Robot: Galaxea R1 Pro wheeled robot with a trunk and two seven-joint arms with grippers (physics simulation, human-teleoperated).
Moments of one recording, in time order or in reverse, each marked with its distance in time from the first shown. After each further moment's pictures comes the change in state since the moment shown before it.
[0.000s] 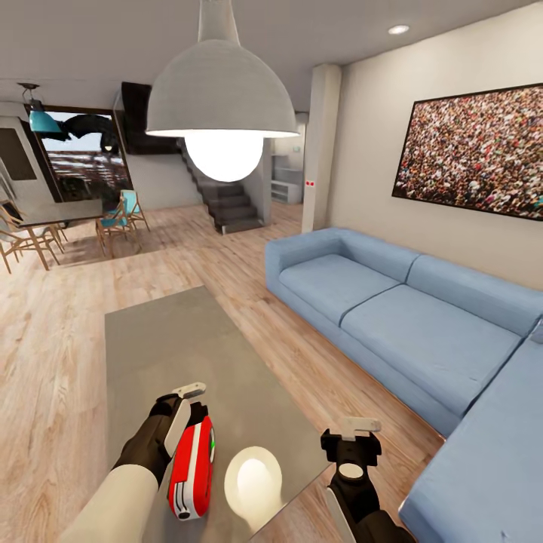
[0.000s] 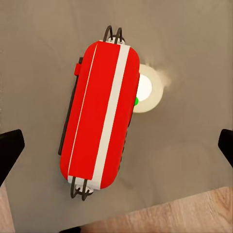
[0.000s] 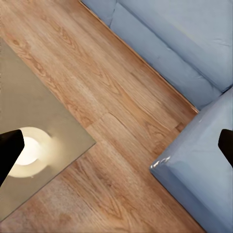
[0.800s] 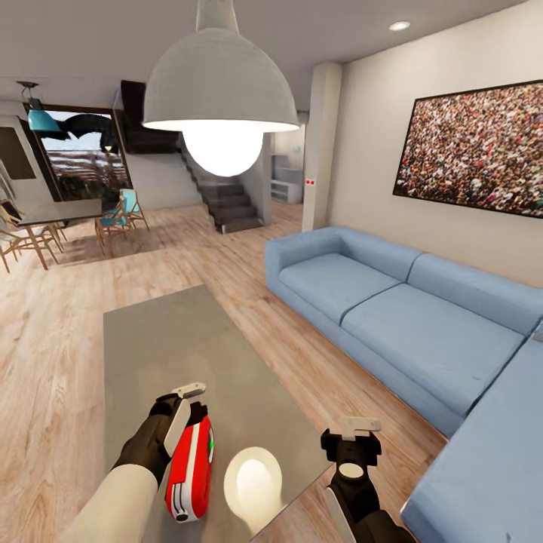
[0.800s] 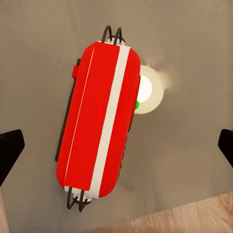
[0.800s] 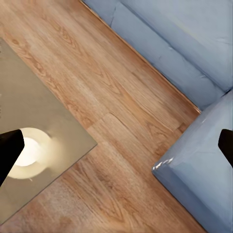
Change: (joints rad) left arm 0.000 0.002 -0.002 -0.002 0.000 0.001 0.001; right arm 0.000 0.000 -0.001 -0.002 0.000 0.000 0.001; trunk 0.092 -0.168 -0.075
